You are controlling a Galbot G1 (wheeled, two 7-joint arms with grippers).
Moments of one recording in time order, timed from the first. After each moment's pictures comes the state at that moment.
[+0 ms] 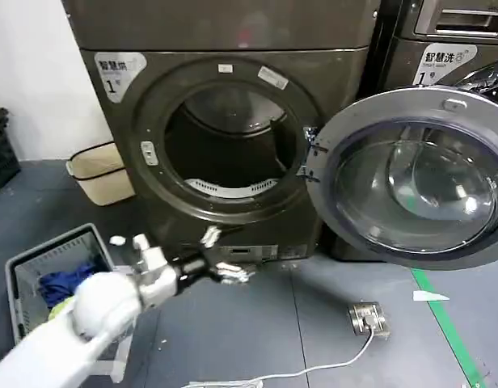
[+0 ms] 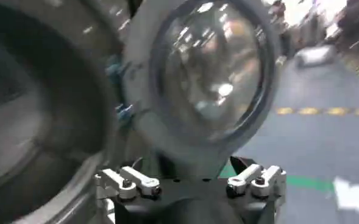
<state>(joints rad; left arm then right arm) 0.95 -0.73 -0.16 -2.13 -0.57 0.42 0.35 -1.75 1.44 1.83 1.84 0.40 -0.13 0.21</state>
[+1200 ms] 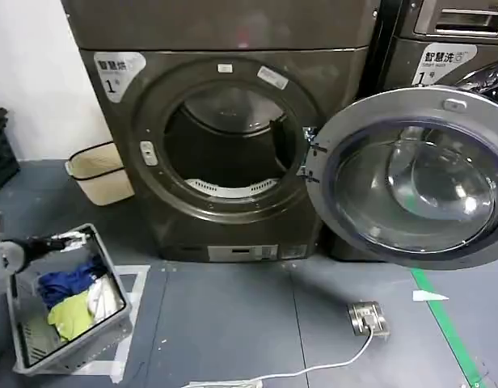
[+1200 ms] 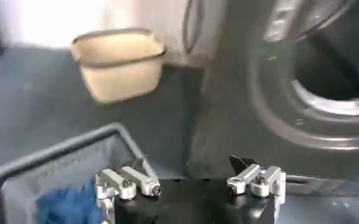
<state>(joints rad) 1.16 -0.34 -0.65 -1.82 -1.63 0.74 -0.42 -1.68 1.33 1.63 1.74 0.36 -0.12 0.20</state>
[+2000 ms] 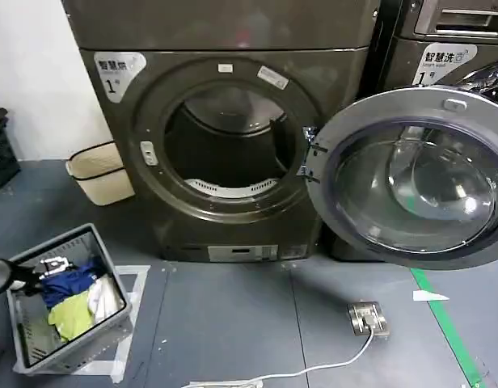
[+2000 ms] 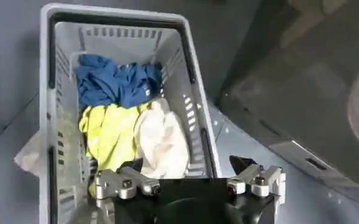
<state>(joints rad) 1.13 -0.25 -0.55 -1.68 -2.29 0.74 -0.78 -1.69 1.33 1.62 1.73 0.38 -0.10 0.20</state>
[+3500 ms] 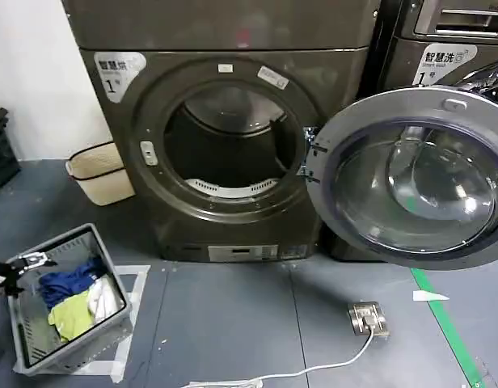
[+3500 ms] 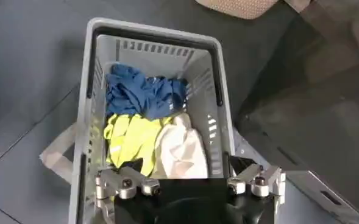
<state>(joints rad) 1.11 -0.25 -0.56 -1.59 -2.33 0.74 -0.83 -1.70 1.34 1.63 1.70 0.41 -0.01 0.23</state>
